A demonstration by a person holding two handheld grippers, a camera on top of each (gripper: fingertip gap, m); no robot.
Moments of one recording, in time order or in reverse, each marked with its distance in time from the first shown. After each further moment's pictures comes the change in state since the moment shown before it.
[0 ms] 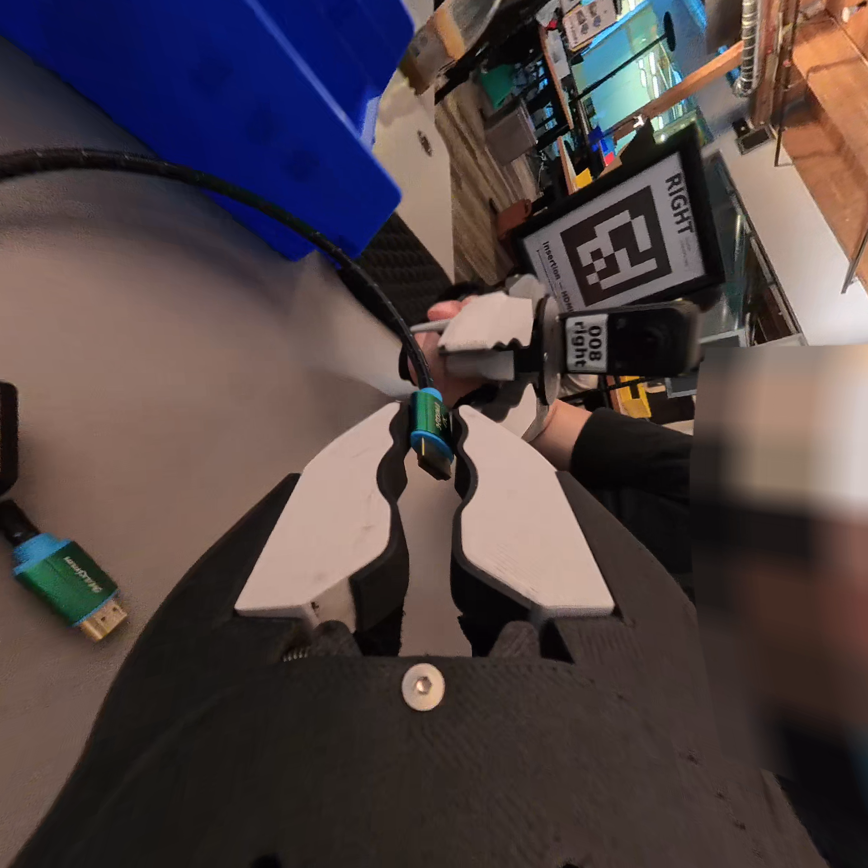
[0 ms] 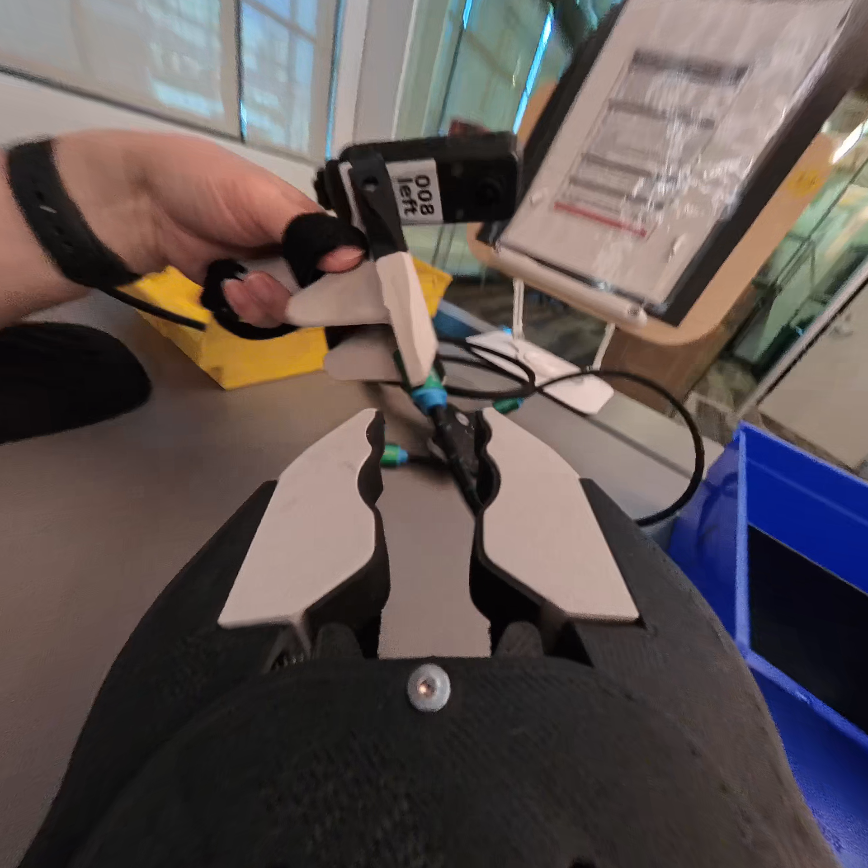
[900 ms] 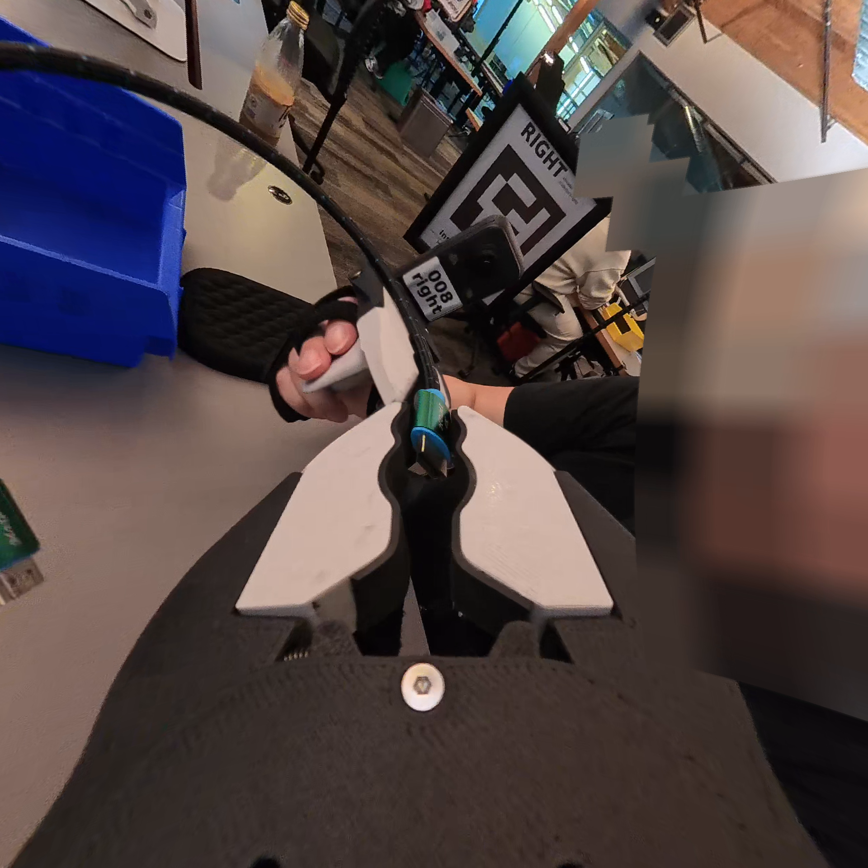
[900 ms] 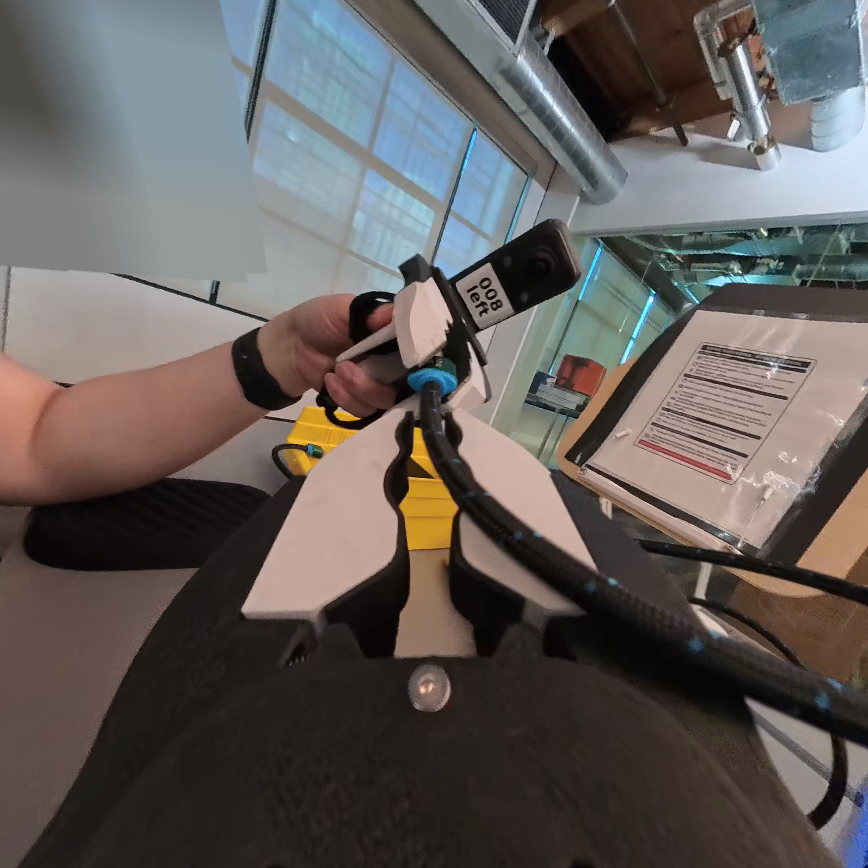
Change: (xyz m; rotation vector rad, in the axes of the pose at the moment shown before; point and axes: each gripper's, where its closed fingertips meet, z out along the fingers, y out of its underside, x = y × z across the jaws) left arm 0.124 0.000 -0.017 0.005 0.117 0.328; right arm -0.023 -0.104 -0.029 0.471 -0.309 0.002
